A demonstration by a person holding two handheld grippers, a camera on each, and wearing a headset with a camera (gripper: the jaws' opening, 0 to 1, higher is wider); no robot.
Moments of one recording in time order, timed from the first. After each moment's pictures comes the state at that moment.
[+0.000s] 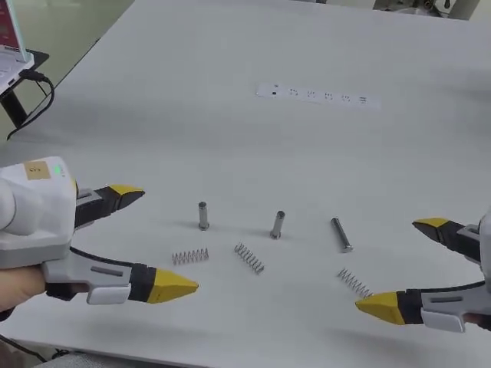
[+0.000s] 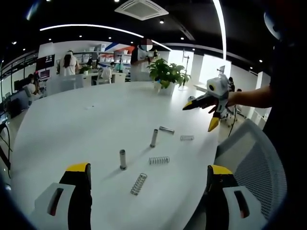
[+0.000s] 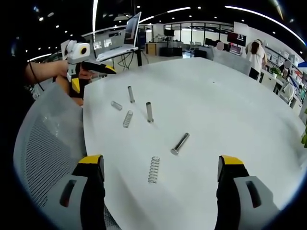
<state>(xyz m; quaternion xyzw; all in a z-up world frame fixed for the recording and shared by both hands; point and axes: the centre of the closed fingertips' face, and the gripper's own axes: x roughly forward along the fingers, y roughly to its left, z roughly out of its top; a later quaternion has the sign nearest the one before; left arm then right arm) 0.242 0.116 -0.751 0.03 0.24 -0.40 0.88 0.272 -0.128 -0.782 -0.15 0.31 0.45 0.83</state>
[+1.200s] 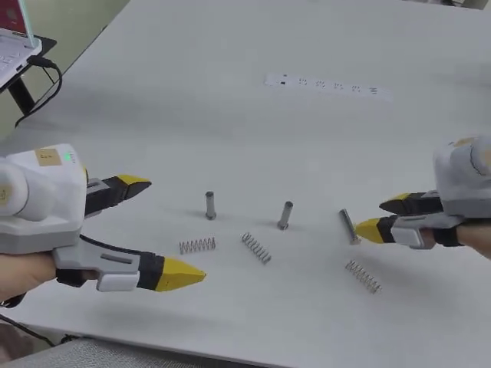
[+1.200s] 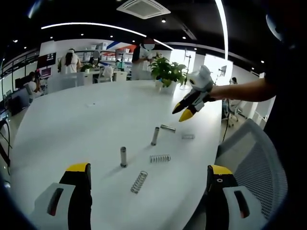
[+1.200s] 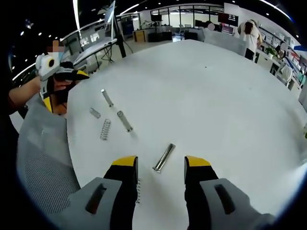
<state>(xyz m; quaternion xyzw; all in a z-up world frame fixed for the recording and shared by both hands) 0.242 0.118 -0.756 0.03 0.25 -0.39 0.88 0.332 -0.110 -0.798 -0.14 0.39 0.40 0.82</state>
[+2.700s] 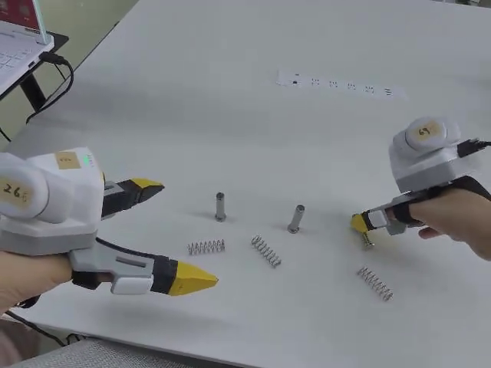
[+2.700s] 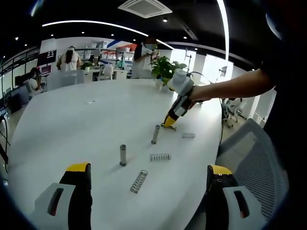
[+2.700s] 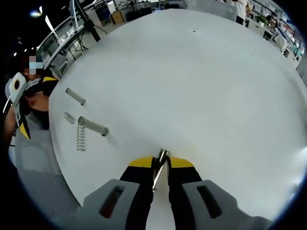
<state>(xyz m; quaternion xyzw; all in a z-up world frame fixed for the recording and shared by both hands) 0.245 0.117 -0.764 0.02 0.25 -0.40 0.88 0.355 -0.095 -0.852 -0.12 0.53 0.32 0.78</state>
